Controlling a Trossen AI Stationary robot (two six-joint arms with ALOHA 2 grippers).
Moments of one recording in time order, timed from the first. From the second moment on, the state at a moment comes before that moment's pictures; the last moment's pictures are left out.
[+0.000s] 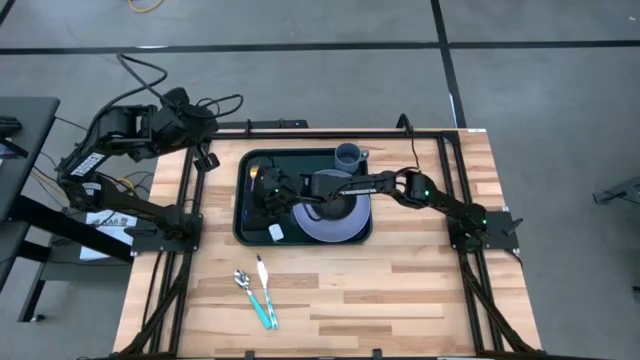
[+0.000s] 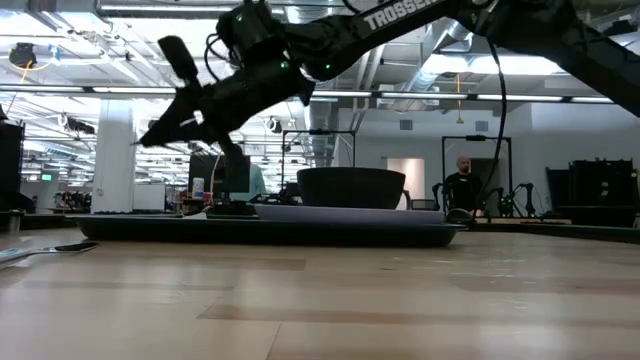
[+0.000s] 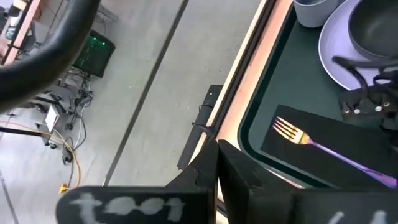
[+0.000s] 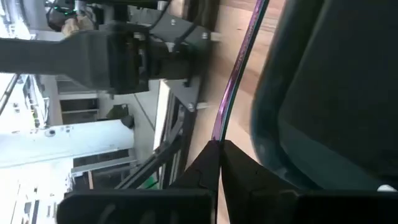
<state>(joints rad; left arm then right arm) 0.23 1.22 1.87 -1.57 -0.59 0.10 -0.08 2.46 2.07 -0.13 -0.28 1.28</state>
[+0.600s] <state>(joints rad) 0.23 1.22 1.87 -1.57 -0.62 0.19 -0.10 2.46 2.07 -0.22 -0.32 1.29</state>
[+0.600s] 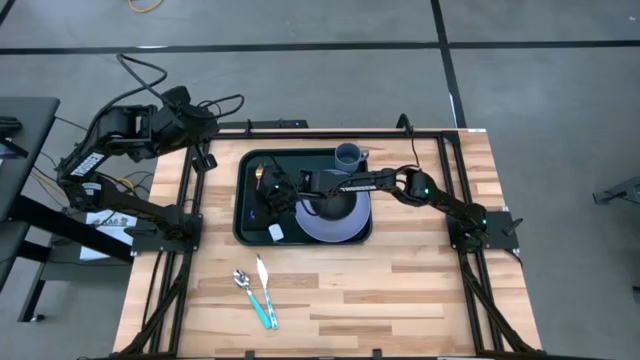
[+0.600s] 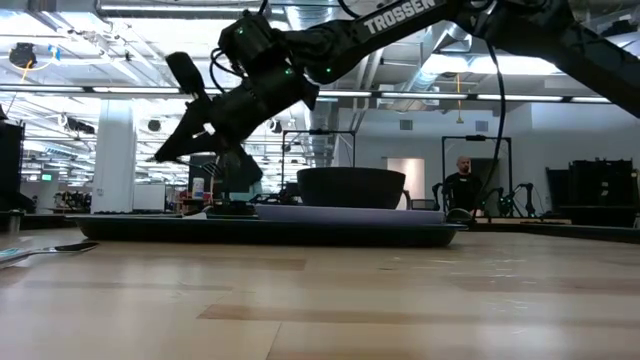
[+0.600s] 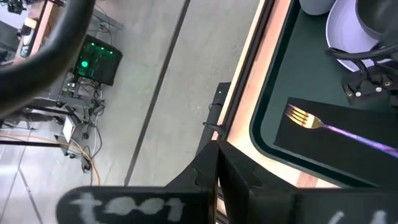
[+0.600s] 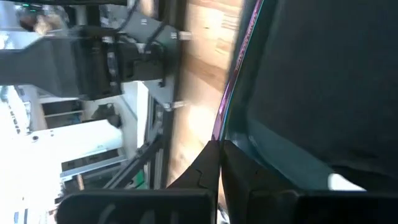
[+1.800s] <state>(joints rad) 0.23 1.22 1.87 -1.55 -0.62 0.23 -0.11 2.46 2.09 -0.27 -0.41 1.26</state>
